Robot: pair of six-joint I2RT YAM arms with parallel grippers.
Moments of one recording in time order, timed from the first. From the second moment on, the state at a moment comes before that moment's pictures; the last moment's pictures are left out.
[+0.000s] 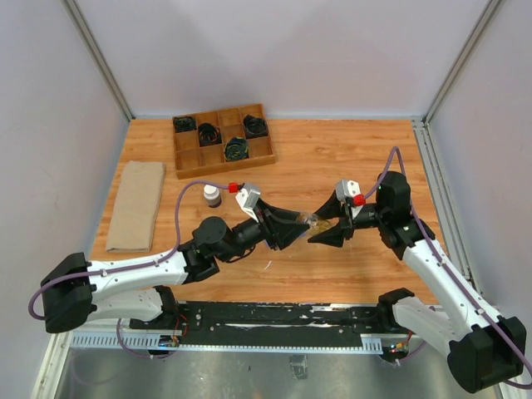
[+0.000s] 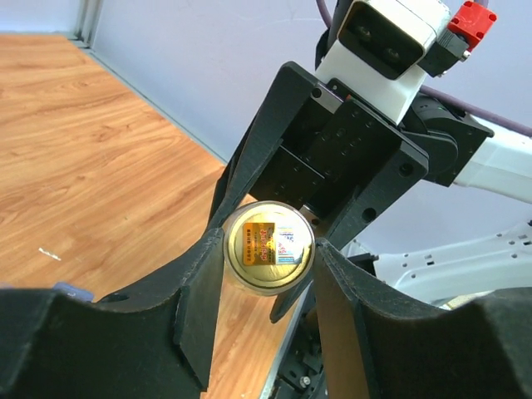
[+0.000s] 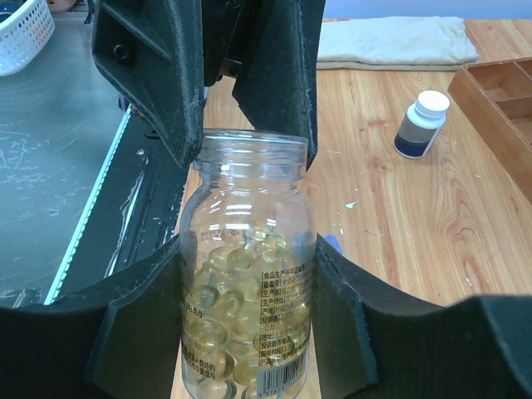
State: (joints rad) left arm -1.11 1.11 0.57 0.74 -0.04 -0.55; right arm 0.32 0.92 0.70 -0.14 -1.28 -0.37
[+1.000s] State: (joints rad) left arm -0.95 0.90 0.44 0.76 0.47 0.09; right arm 0.31 0.92 0.70 -0.12 -1.31 -0.37
